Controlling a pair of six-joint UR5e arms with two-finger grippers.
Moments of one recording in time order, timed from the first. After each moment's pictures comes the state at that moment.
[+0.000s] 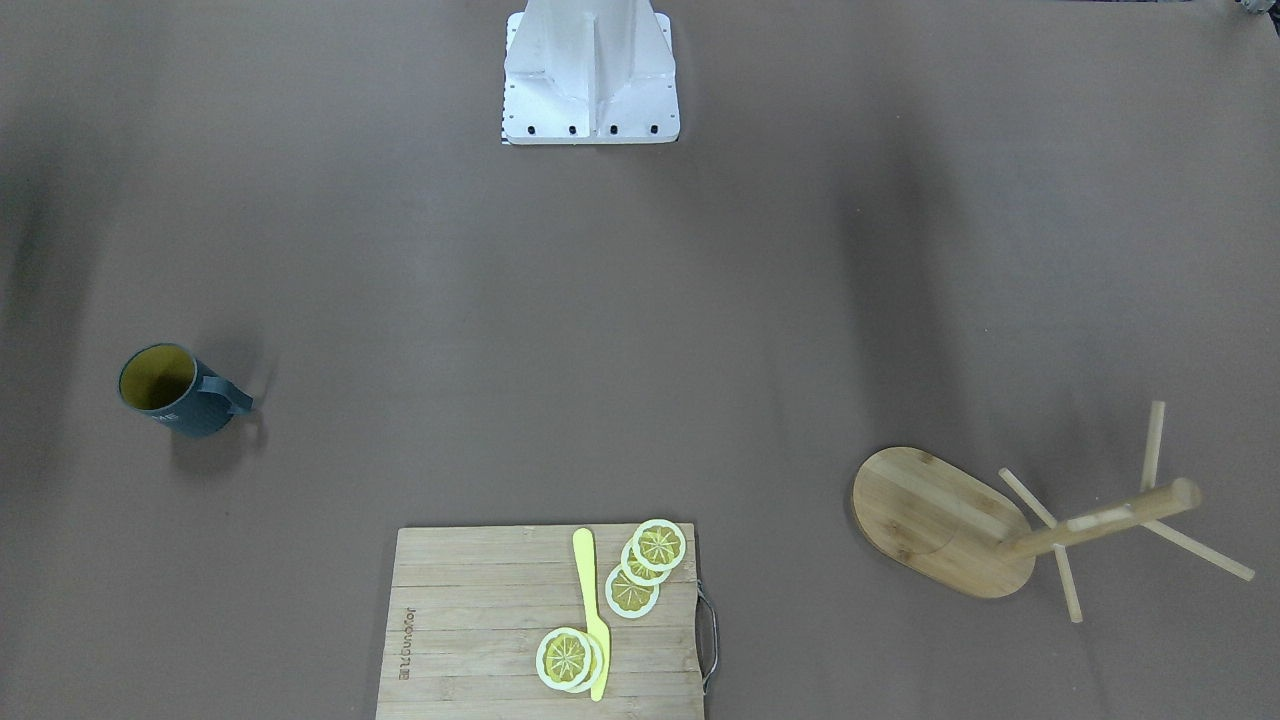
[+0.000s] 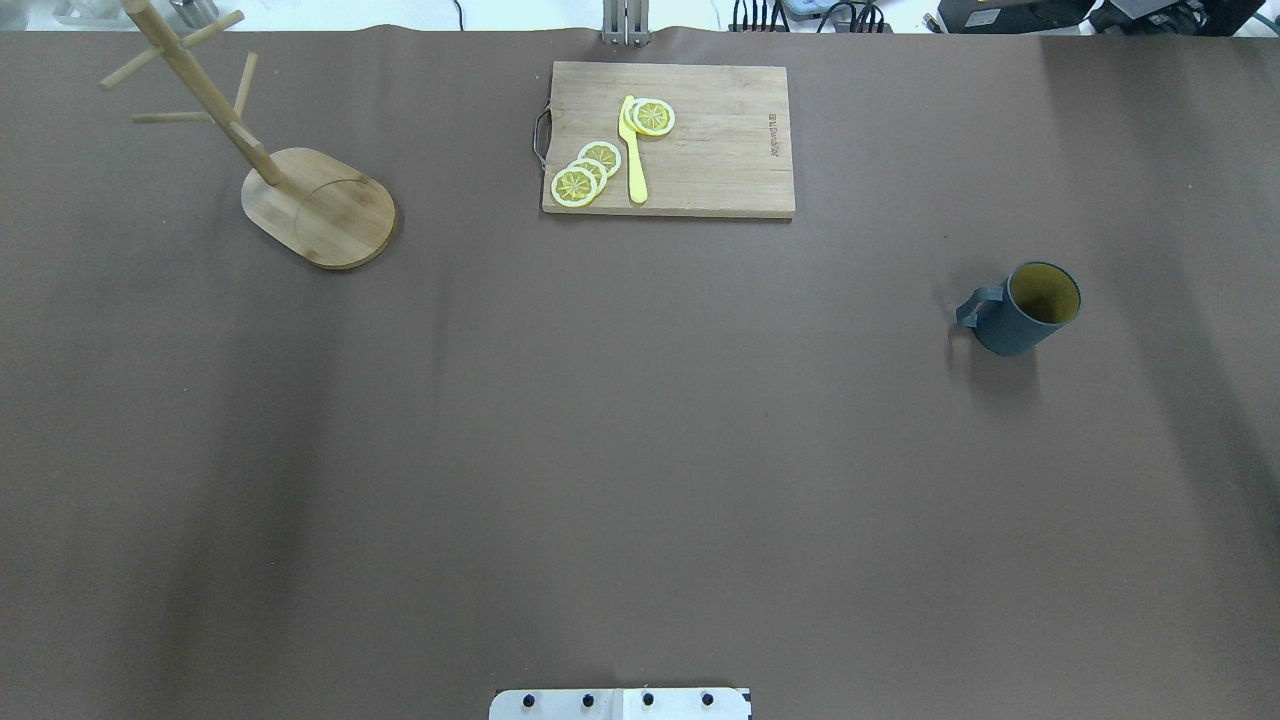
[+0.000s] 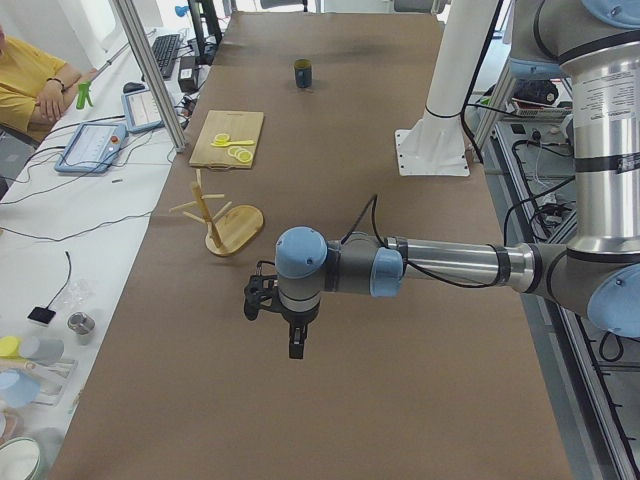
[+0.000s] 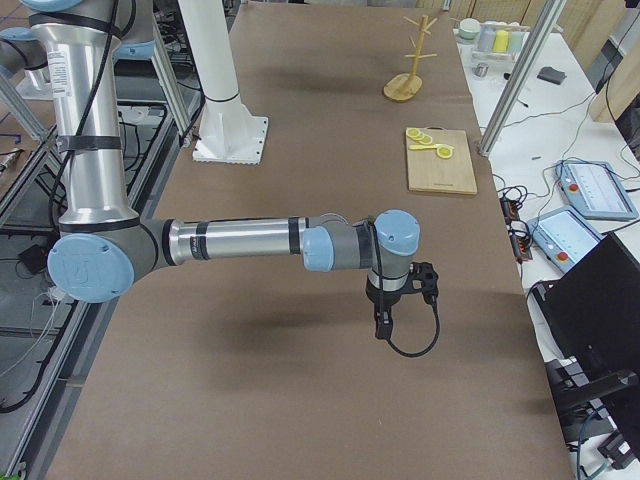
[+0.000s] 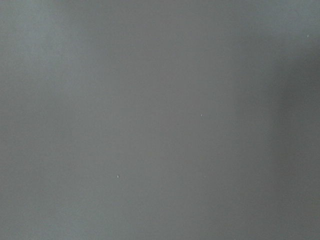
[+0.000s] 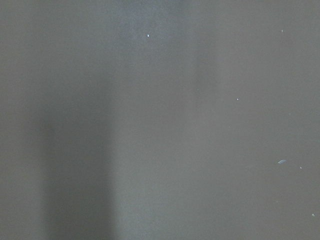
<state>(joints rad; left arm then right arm) -1.61 -1.42 -1.81 -1.56 -2.33 0.00 1.51 -1.52 1.62 -1.58 2.25 0.05</state>
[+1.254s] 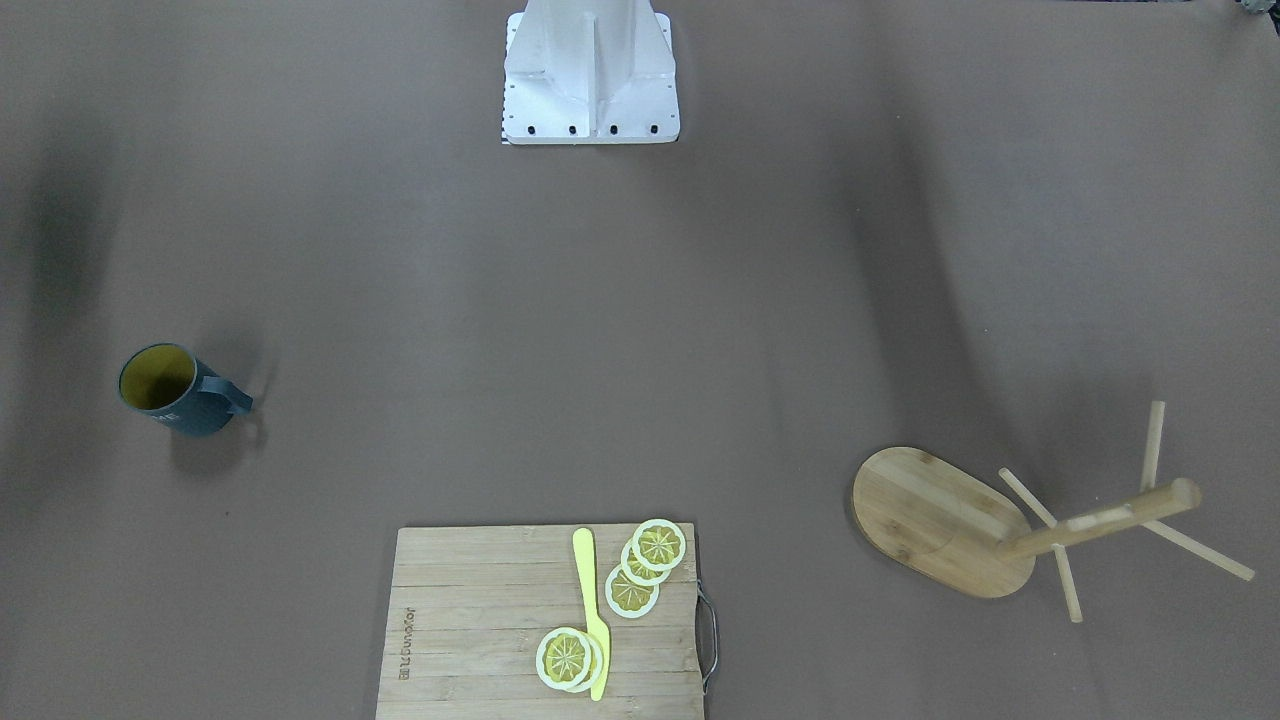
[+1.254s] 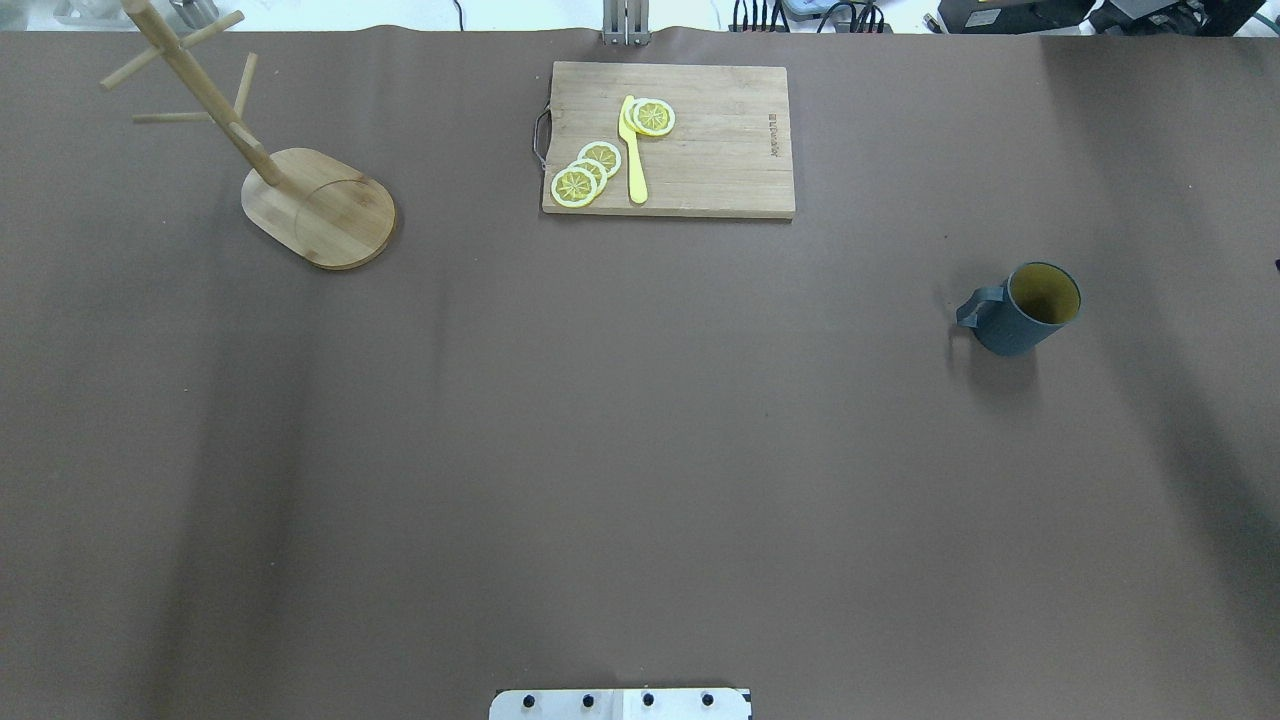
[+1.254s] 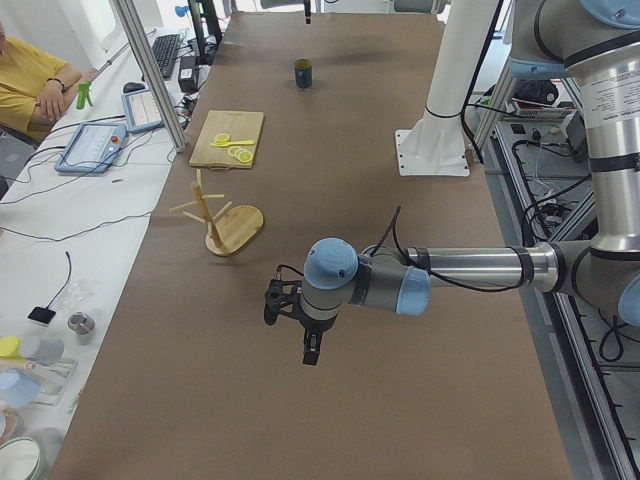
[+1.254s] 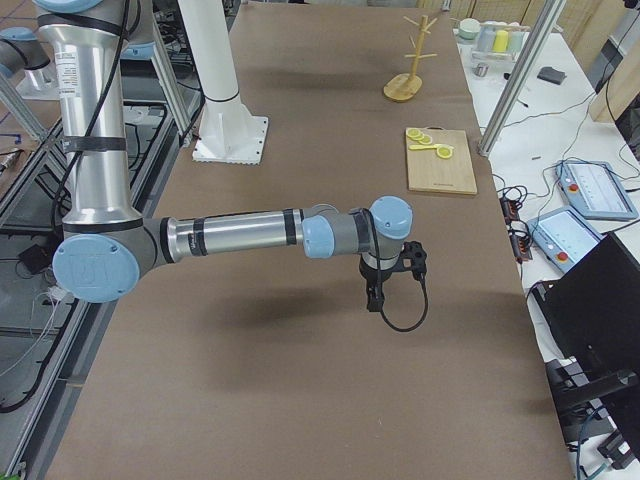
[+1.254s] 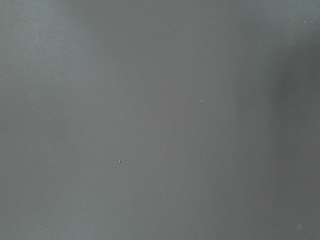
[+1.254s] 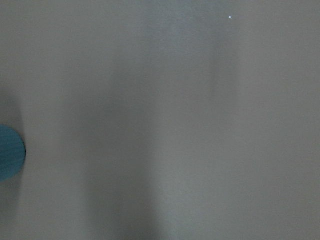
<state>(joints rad) -1.61 -1.31 -1.80 -1.78 -2.36 -0.05 1.37 -1.52 1.67 -1.53 2.35 0.19</state>
